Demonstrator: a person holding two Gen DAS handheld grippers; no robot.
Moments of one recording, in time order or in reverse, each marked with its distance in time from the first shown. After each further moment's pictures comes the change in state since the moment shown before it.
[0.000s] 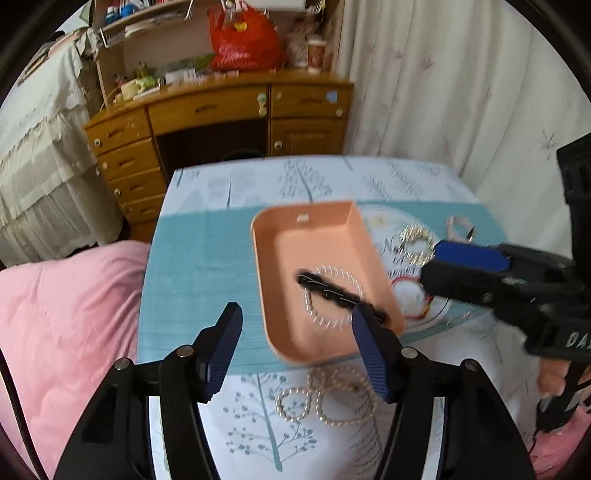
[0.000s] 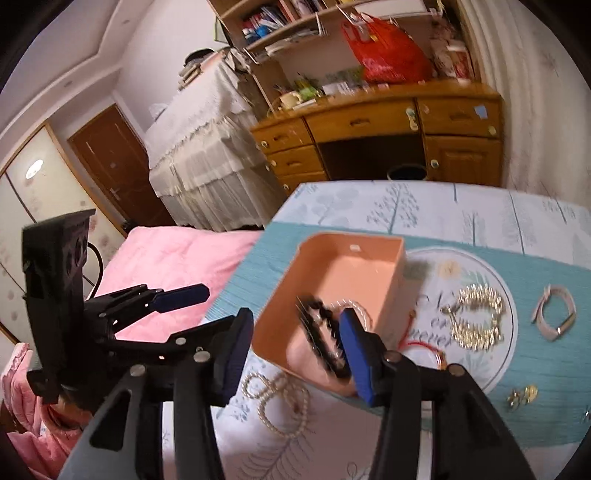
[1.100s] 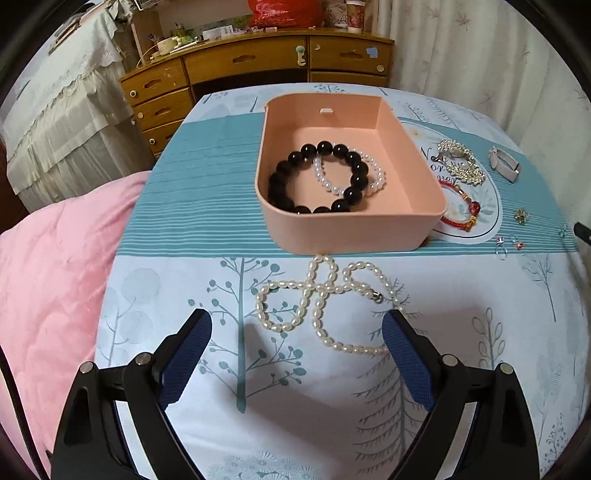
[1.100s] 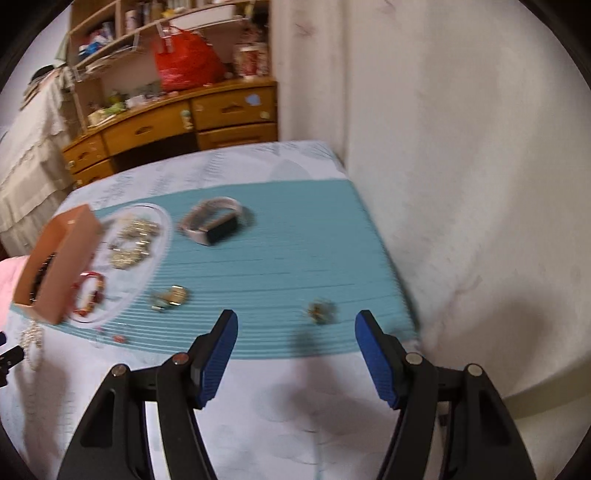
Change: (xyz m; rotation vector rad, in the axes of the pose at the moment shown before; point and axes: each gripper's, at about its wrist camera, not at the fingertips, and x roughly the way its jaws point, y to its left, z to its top) left arm 0.050 -0.025 -0.093 -0.088 0.100 0.163; right arm -0.123 -0.196 -0.117 0.219 -0.054 -0.728
